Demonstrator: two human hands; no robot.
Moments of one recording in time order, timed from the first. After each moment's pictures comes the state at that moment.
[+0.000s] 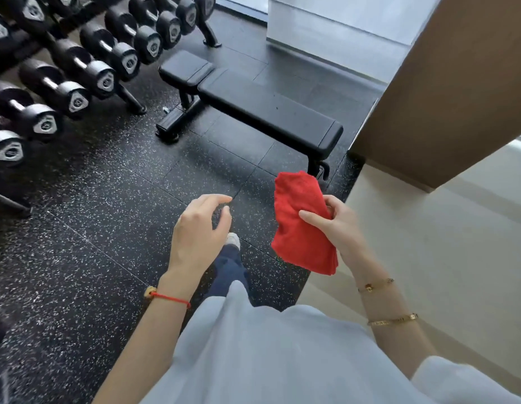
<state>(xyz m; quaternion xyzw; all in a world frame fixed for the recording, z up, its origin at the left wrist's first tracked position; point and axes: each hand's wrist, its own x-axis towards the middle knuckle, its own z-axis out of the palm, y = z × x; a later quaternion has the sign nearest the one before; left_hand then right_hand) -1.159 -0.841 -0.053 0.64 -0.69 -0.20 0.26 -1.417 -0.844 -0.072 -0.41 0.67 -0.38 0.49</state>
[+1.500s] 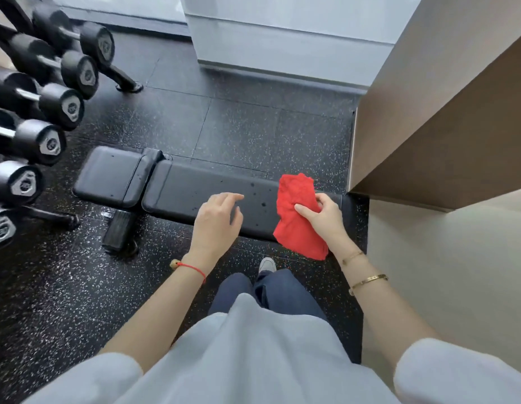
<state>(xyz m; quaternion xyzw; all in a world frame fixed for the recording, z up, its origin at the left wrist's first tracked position) -1.256 -1.598 -0.164 0.48 -0.83 -0.22 0.15 -1.483 -1.522 -0.195 -0.28 0.81 -0.36 0.38</state>
